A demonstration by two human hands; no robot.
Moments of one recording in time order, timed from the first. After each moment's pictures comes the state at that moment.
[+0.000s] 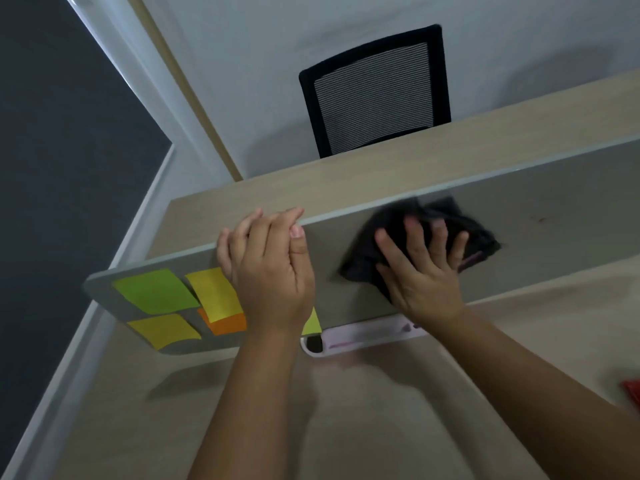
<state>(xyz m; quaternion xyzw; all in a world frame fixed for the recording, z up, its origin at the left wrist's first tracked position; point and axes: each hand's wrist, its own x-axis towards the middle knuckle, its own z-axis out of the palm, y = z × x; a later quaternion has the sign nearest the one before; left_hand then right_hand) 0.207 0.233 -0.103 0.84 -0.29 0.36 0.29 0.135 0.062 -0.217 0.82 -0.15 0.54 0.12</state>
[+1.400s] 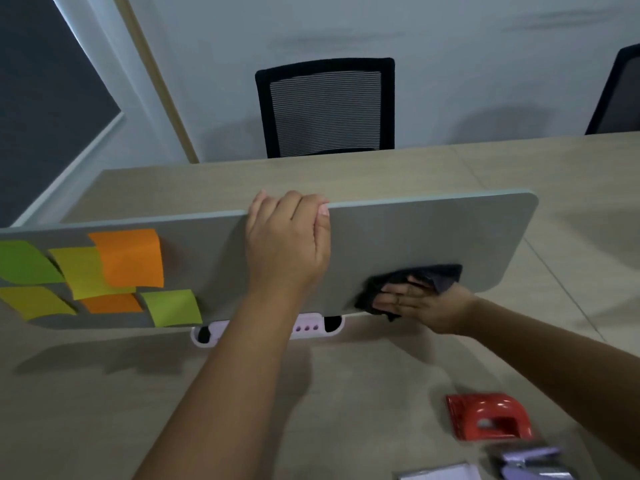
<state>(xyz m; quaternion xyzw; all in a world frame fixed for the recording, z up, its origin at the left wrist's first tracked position) 0.120 0.088 -0.087 0.84 -0.34 0.33 0.27 -0.008 -0.150 -0.227 0.87 0.22 0.22 0.37</state>
